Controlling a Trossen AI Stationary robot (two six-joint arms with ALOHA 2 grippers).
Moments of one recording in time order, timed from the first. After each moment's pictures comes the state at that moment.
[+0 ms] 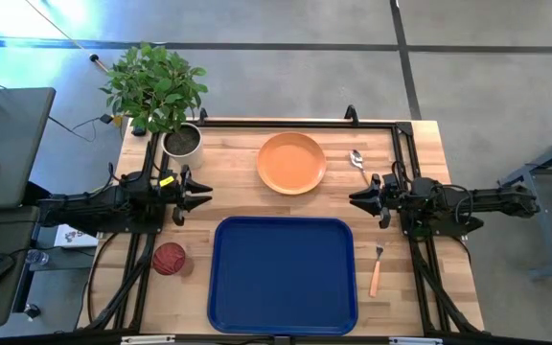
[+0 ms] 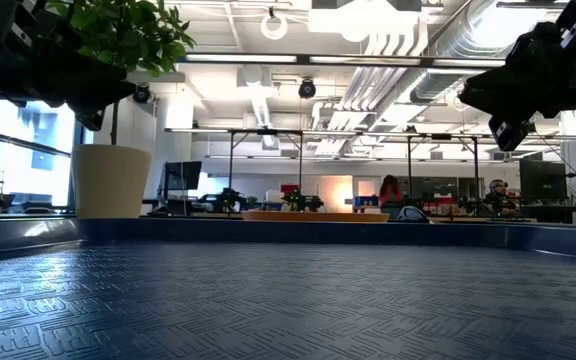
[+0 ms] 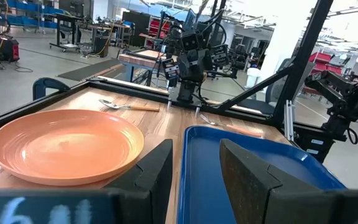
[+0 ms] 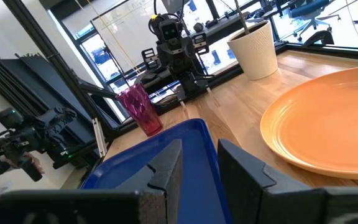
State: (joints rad) left arm 0.12 0.02 0.01 0.02 0.07 -0.20; right arm 0.00 0.20 0.01 0.18 0.02 0.47
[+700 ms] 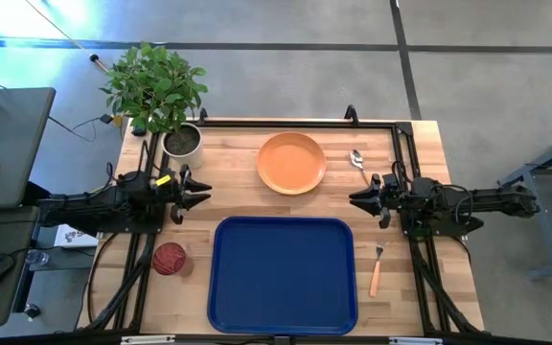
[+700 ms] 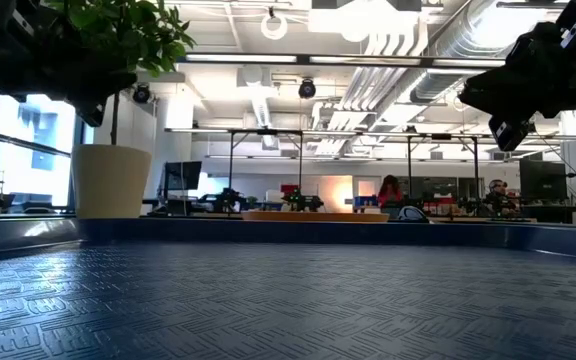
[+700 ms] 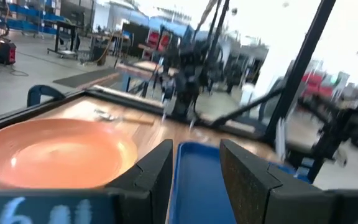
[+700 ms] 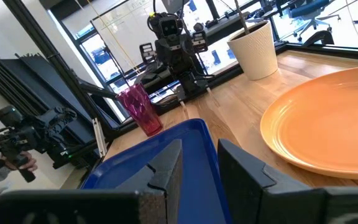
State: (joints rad) left arm 0.12 0.02 0.01 0.10 0.06 -0.29; right arm 0.00 0.20 0.01 0.18 0.02 0.47
